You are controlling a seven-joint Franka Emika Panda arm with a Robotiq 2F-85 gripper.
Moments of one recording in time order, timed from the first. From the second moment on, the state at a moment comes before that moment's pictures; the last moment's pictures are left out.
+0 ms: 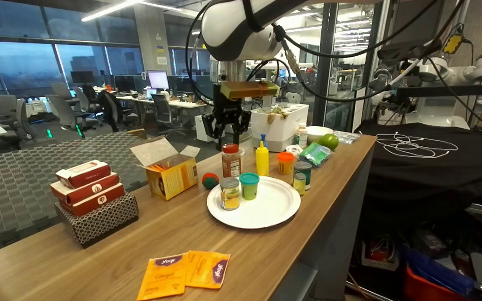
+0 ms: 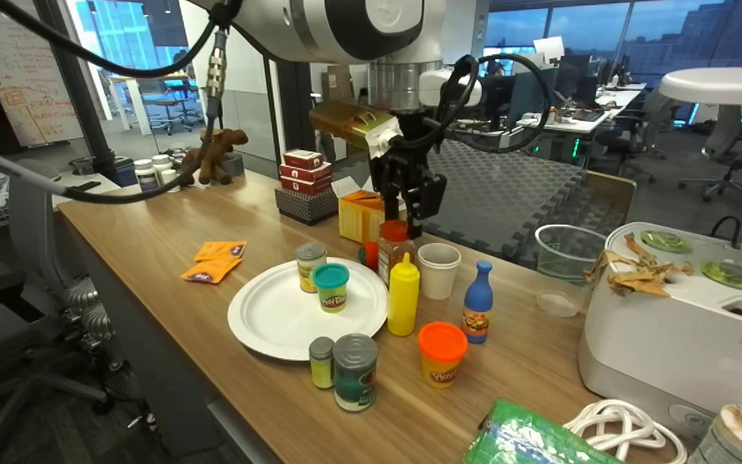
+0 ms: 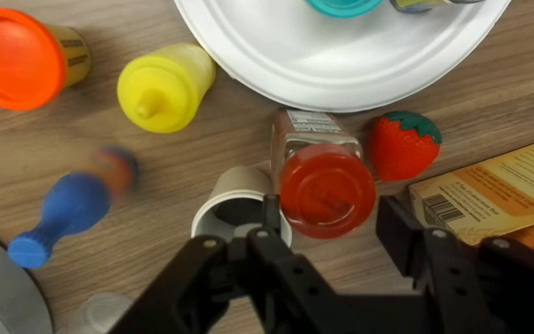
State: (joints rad) arm -0.02 0.78 -0.04 -1.11 0.02 1.97 0.23
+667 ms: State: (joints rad) arm -0.01 0.80 -0.04 -1.07 0.02 1.93 0.21
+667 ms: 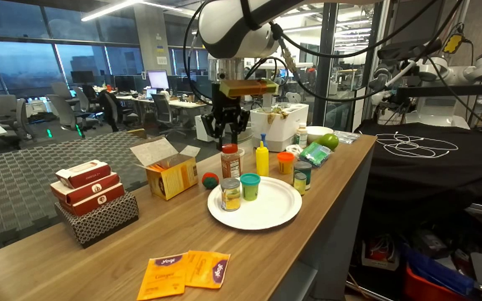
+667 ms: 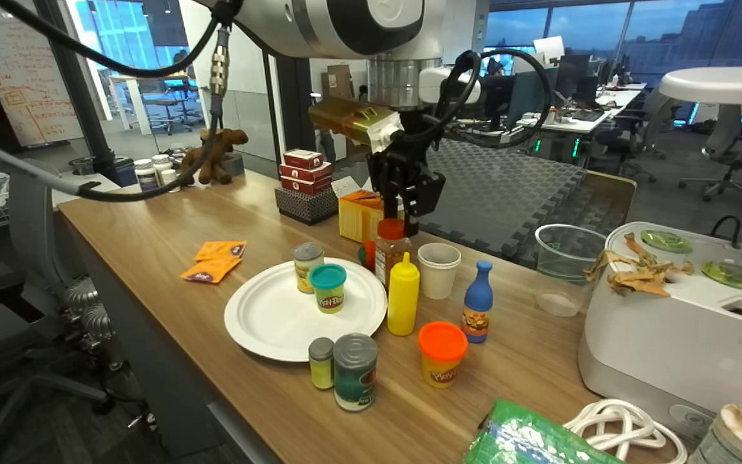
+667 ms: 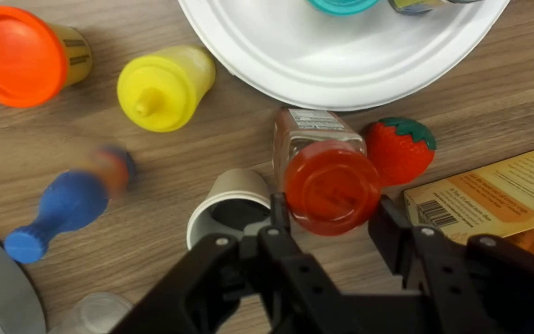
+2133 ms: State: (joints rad) arm 0.02 0.80 -0.05 -0.87 -0.02 1.67 0.28
